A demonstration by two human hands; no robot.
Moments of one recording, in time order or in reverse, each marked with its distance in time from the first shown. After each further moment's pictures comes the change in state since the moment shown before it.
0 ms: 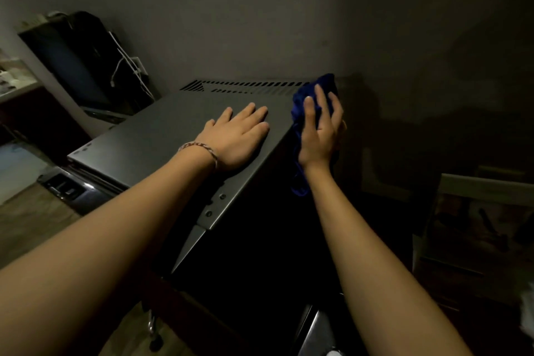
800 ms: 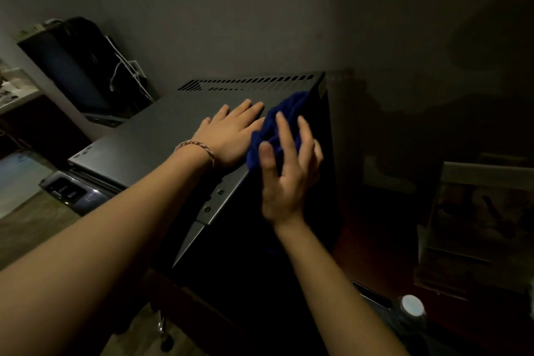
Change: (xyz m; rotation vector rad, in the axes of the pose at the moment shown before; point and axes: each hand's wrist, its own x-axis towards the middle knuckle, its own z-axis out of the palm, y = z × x) left_hand -0.002 -0.003 0.001 0.047 0.003 0.070; right_hand -0.107 -0.033 -0.011 -0.157 -0.025 -0.194
